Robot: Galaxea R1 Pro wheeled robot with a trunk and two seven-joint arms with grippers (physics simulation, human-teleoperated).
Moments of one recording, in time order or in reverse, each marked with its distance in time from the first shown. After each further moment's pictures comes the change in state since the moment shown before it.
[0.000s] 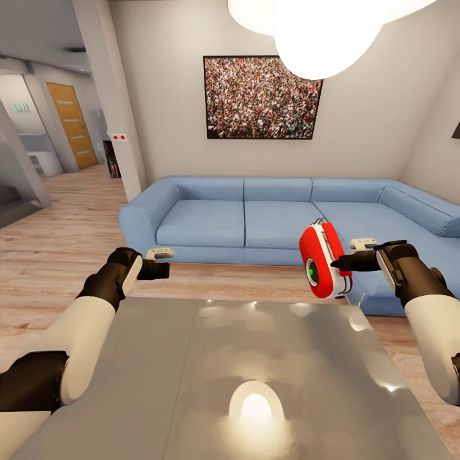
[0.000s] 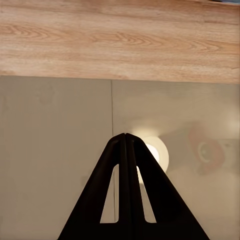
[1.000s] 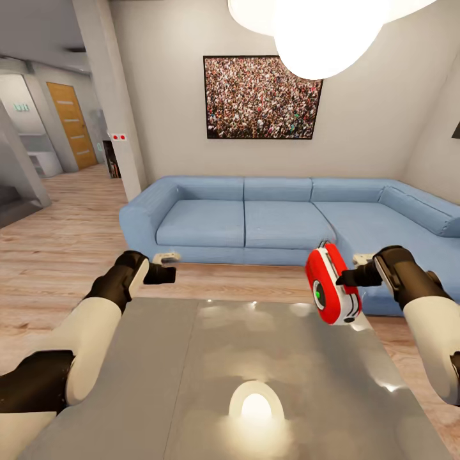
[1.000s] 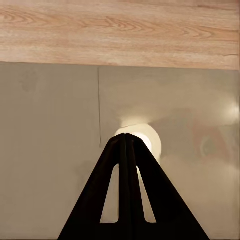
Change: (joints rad) left arm 0.000 -0.029 -0.003 0.042 0.004 0.007 0.000; right arm 0.000 0.001 0.003 0.069 0.079 0.175 0.005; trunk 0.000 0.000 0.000
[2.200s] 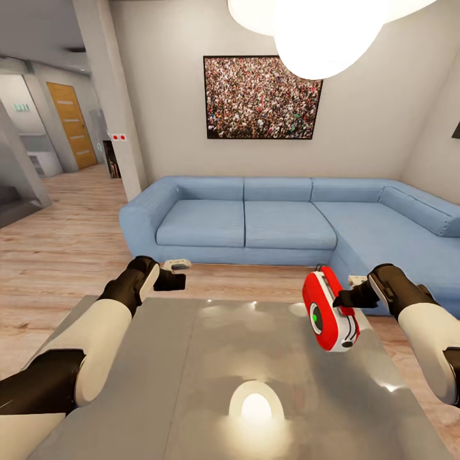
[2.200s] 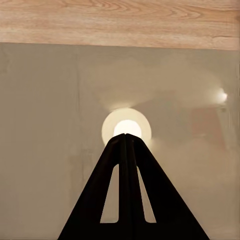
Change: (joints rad) left arm 0.000 -0.049 -0.001 0.065 -0.002 -0.006 0.000; right arm 0.000 0.012 -0.001 0.215 -0.007 -0.047 0.005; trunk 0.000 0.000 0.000
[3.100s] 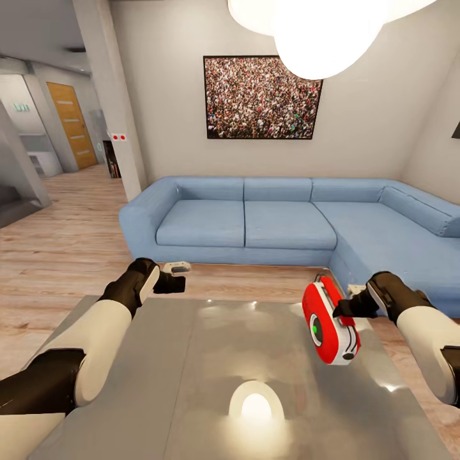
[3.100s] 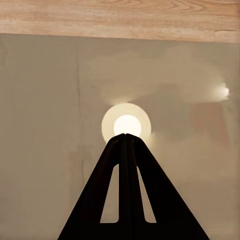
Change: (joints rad) left arm 0.000 0.002 0.000 0.024 0.000 0.000 -0.001; right arm 0.000 0.003 0.002 0.087 0.001 -0.005 -0.001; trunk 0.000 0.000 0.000
